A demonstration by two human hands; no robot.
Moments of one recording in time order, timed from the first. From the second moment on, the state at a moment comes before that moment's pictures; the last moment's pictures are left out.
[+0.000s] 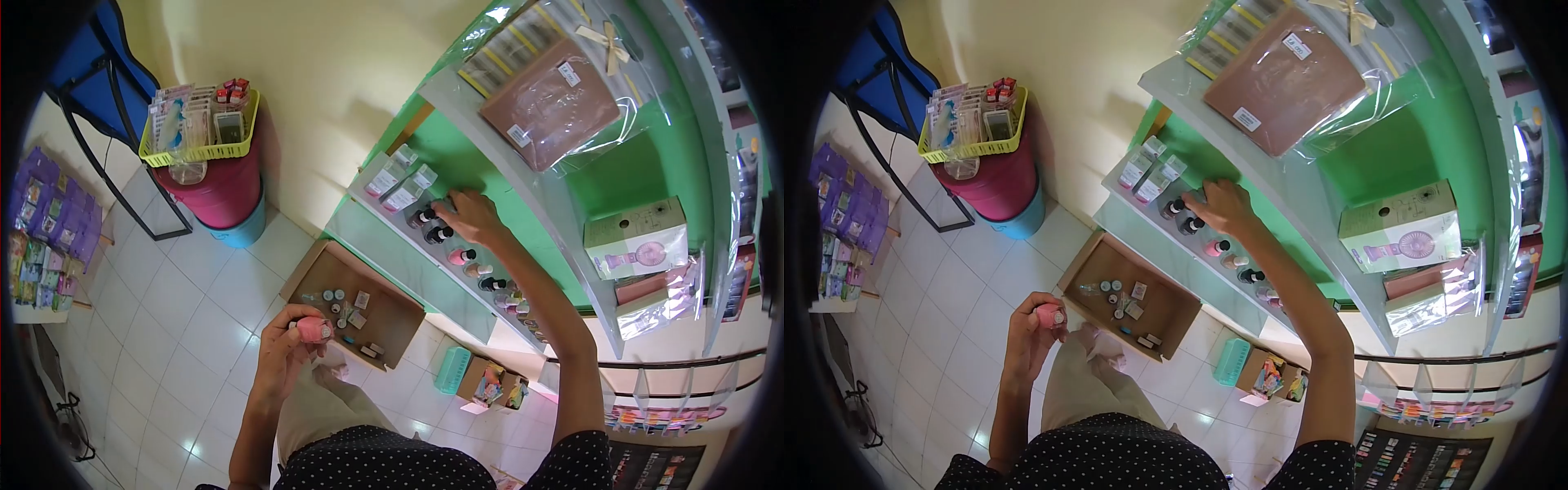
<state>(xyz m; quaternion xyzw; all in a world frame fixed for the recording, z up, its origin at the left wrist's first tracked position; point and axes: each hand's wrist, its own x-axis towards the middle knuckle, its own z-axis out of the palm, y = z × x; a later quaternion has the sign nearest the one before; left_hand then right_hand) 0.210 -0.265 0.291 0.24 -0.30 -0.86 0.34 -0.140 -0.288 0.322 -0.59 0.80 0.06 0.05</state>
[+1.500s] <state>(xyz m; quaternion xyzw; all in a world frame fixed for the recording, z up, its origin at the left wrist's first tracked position) 0.185 -0.268 0.292 0.26 -0.32 -0.86 0.29 -0.187 -0.215 0.317 -0.67 0.74 0.07 0.02</state>
